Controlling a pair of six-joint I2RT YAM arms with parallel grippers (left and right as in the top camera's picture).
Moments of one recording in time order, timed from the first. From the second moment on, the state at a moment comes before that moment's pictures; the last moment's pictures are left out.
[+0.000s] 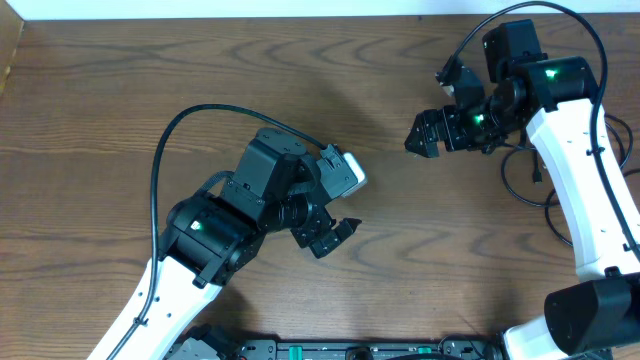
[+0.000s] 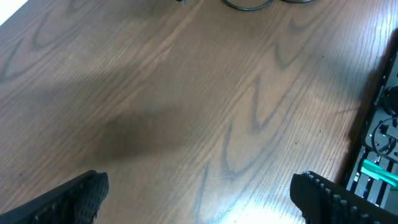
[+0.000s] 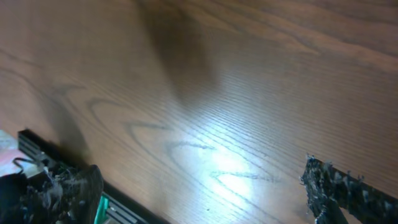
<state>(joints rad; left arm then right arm) -0.61 1.15 1.22 -0.91 0.31 0.32 0.18 1.70 1.69 -1.31 -0.43 -0.02</state>
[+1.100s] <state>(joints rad) -0.61 1.15 1.22 -0.91 0.31 0.32 0.22 1.14 1.04 -0.43 -0.32 -0.01</state>
